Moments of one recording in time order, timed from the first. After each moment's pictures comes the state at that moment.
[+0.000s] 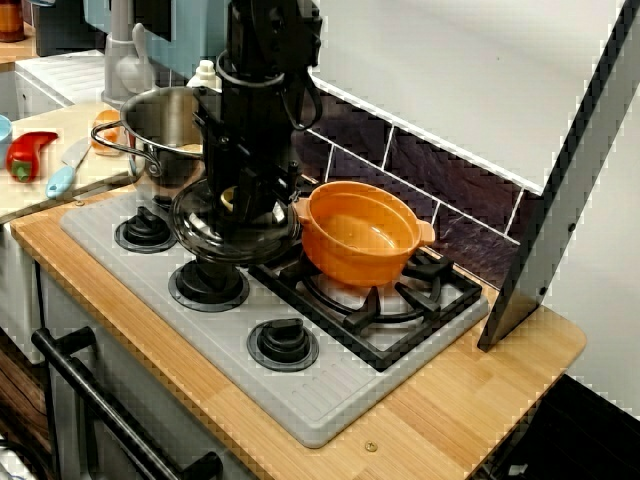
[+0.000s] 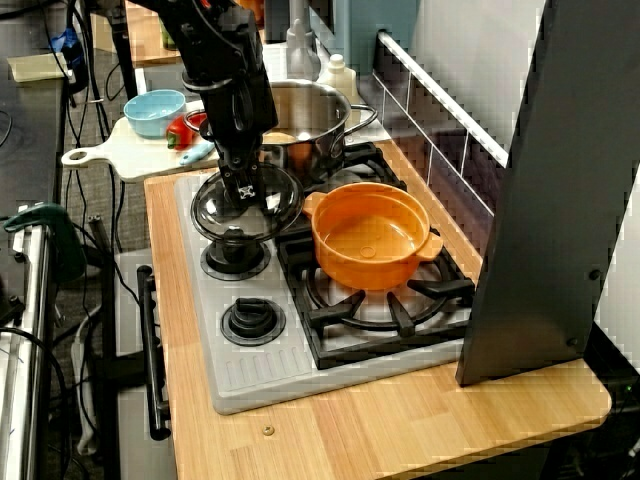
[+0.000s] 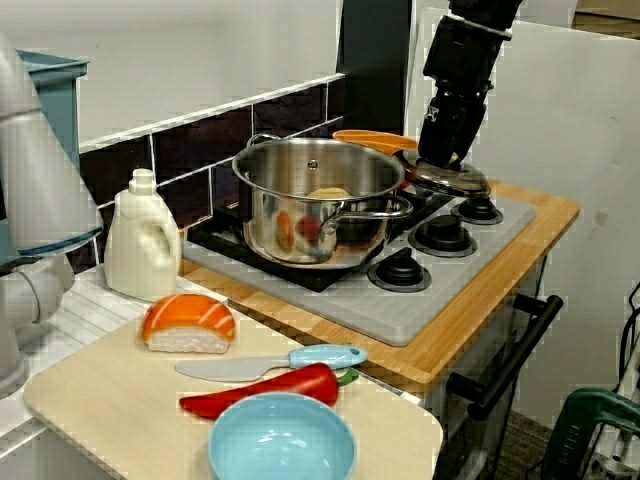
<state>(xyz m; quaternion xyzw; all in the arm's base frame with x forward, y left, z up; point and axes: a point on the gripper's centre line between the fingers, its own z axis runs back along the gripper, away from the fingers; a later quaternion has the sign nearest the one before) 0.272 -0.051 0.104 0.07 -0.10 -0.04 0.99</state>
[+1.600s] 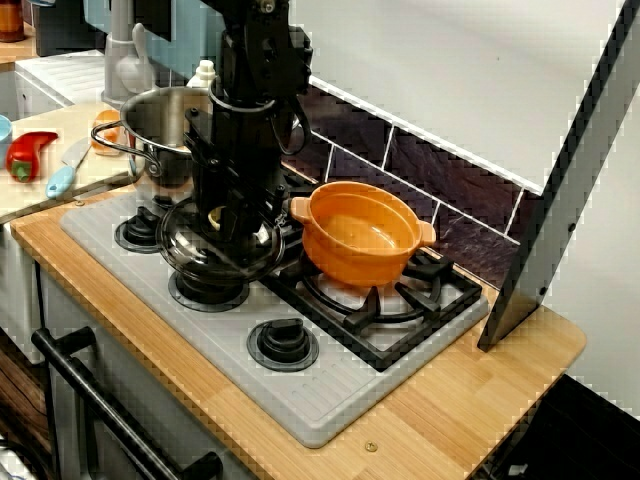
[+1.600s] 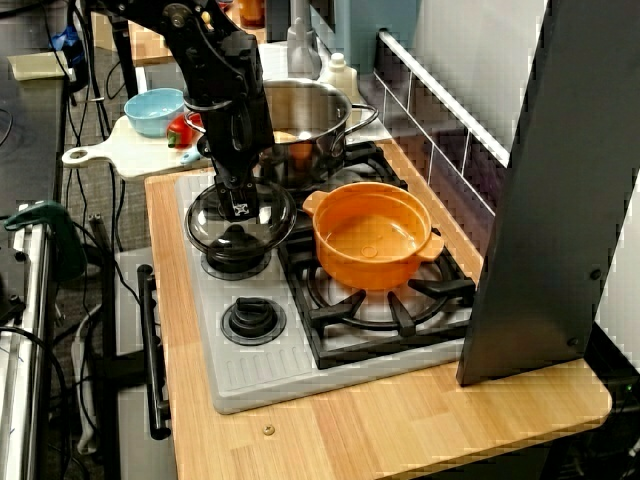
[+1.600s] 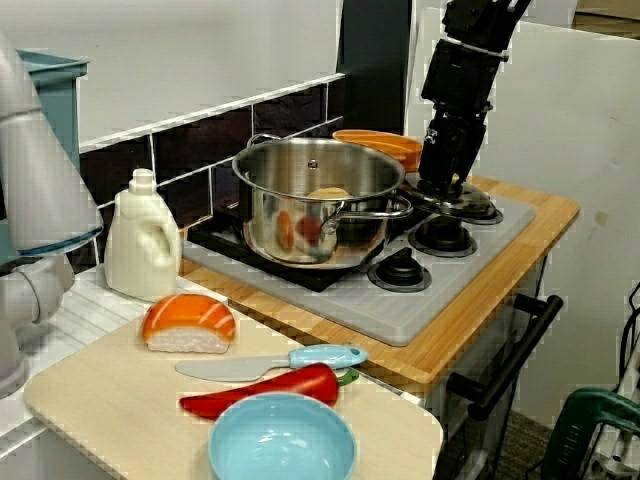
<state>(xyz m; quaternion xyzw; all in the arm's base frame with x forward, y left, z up) 0.267 -0.045 0.088 0.07 -0.08 -0.04 0.99</state>
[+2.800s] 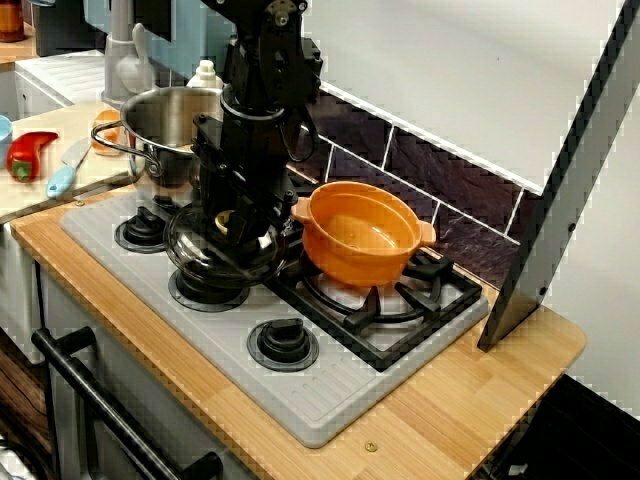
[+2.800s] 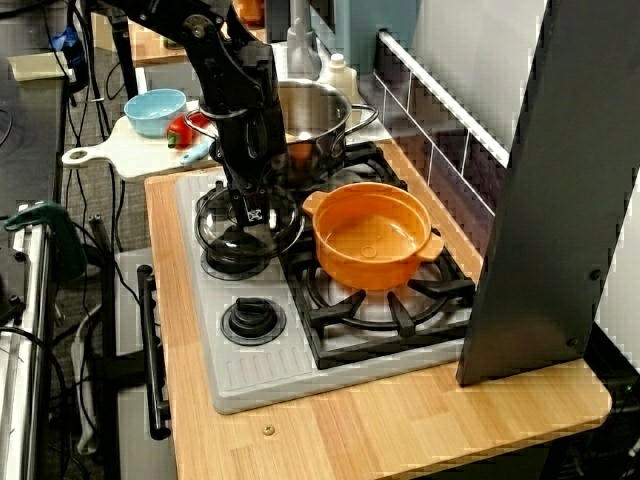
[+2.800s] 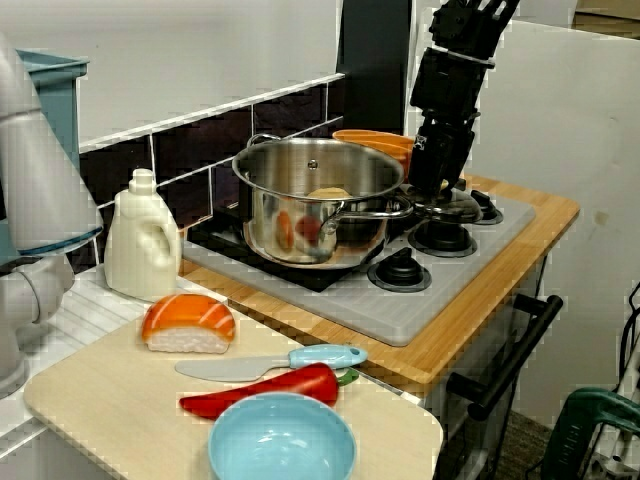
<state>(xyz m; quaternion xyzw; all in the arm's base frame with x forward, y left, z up) 0.275 -0.045 0.080 0.08 -0.07 -0.03 0.99</state>
